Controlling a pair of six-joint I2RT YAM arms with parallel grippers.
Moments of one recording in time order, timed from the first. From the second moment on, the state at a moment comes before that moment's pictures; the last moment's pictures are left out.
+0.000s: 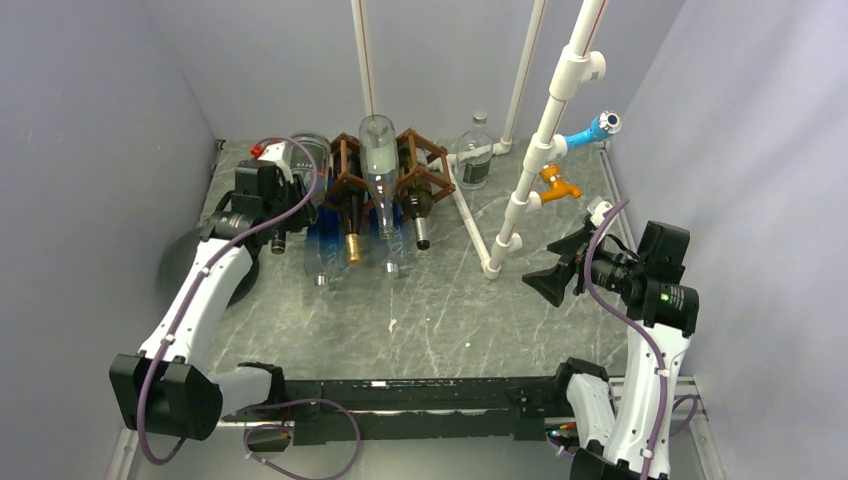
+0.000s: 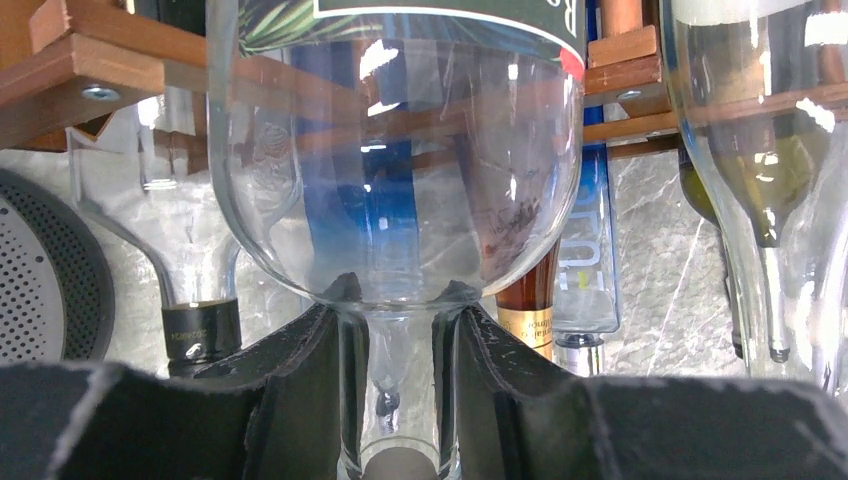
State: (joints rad) left arm -0.15 1.20 1.12 -0.56 0.04 -0.33; right arm -0.33 0.77 1.04 -1.05 -1.14 -0.55
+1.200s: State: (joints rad) left arm -0.15 0.83 1.08 -0.68 0.29 -0.45; right arm -0.33 0.77 1.04 -1.05 -1.14 -0.57
